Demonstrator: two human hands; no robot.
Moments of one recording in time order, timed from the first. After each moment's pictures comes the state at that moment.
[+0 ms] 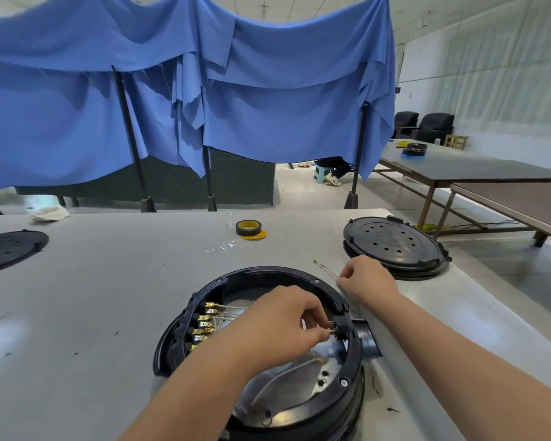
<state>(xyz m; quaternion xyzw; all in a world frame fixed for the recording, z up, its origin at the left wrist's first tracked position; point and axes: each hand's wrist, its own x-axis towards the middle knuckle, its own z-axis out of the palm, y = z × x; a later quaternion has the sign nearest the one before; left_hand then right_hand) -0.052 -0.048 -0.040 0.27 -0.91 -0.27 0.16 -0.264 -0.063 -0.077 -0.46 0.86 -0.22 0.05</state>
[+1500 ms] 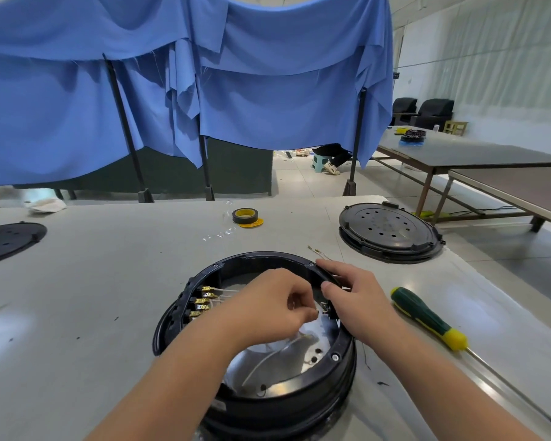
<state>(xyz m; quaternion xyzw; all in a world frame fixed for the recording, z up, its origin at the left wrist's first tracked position) -0.048 -0.052 -0.037 0.27 -0.91 -0.28 0.14 -0.192 0.015 -0.066 -0.46 0.70 -0.50 0.22</state>
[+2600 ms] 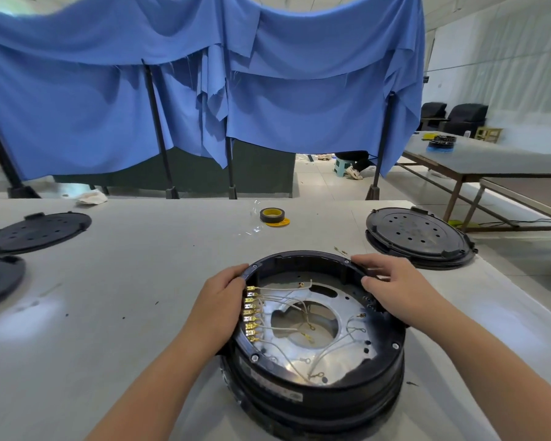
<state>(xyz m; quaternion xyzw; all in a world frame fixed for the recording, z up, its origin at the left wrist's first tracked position) 0.027 -0.067 -0.064 0.48 -0.66 -0.42 0.40 -0.212 0.016 -0.045 -0.54 0.73 -0.37 0.21</state>
